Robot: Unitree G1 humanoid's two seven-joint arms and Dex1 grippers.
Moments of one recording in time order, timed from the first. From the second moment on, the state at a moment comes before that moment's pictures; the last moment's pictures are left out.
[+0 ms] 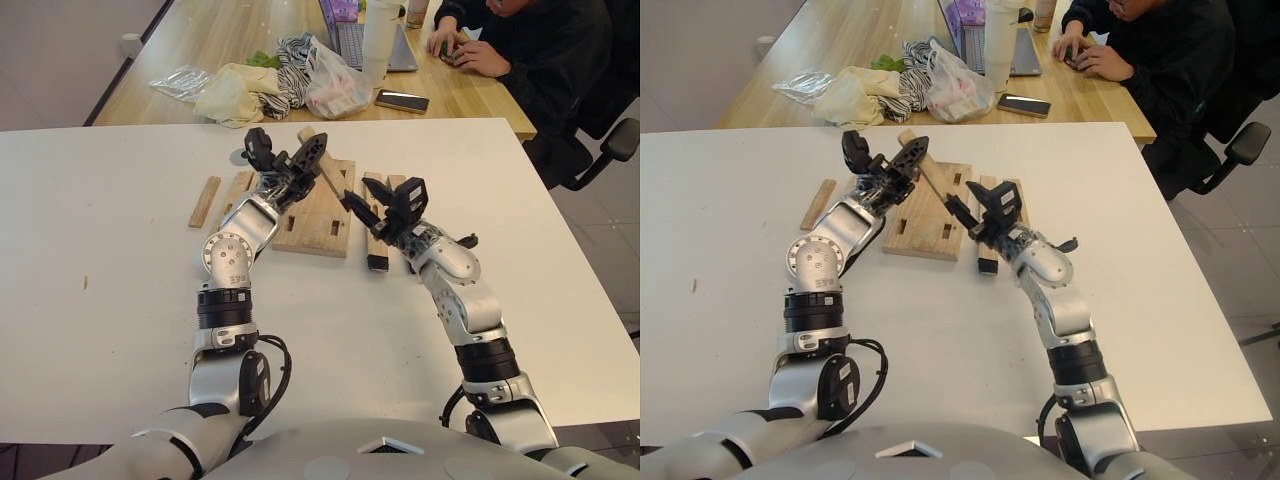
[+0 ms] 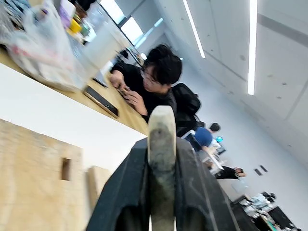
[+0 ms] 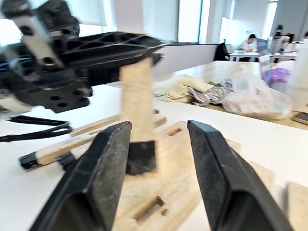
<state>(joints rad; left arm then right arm) -0.52 -0.03 0.26 0.15 -0.82 0.64 -0.24 -0.24 -0.13 0.13 -0.01 0.23 0.16 0.45</state>
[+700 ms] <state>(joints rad) -0.81 0.20 0.36 1.19 -0.37 -0.41 -0.40 -0.25 -0.13 0.11 0.08 0.18 0.15 0.44</state>
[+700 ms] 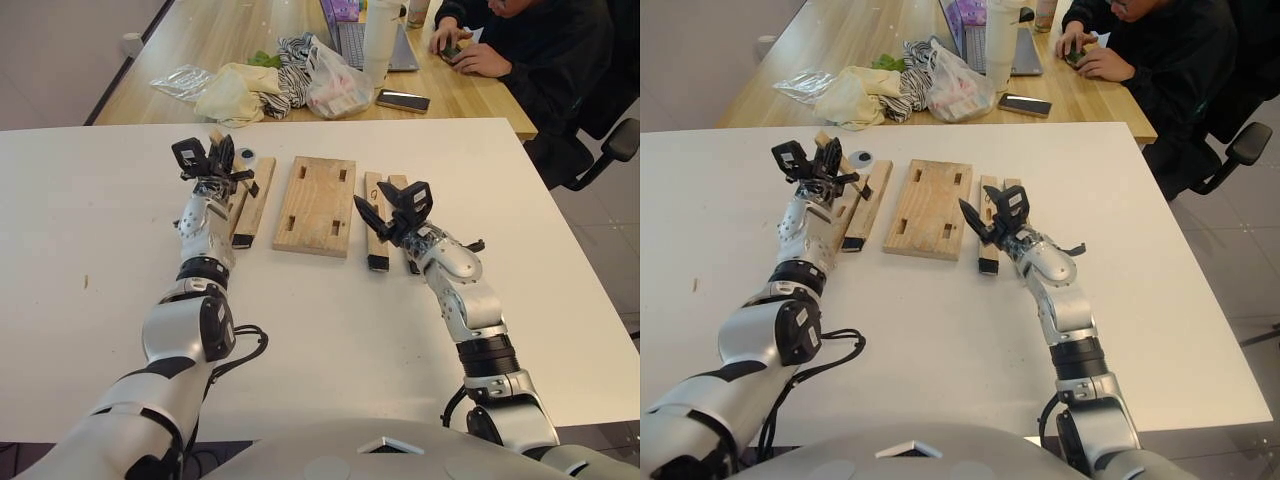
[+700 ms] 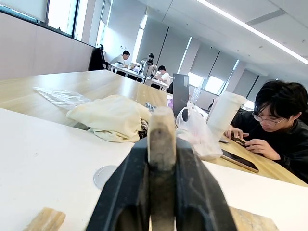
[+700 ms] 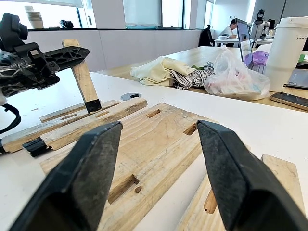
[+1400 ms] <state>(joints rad) -0.78 0.23 0.35 1.25 -0.25 -0.48 -0.36 -0.25 -0.13 0.12 0.08 0.16 0.15 0.45</state>
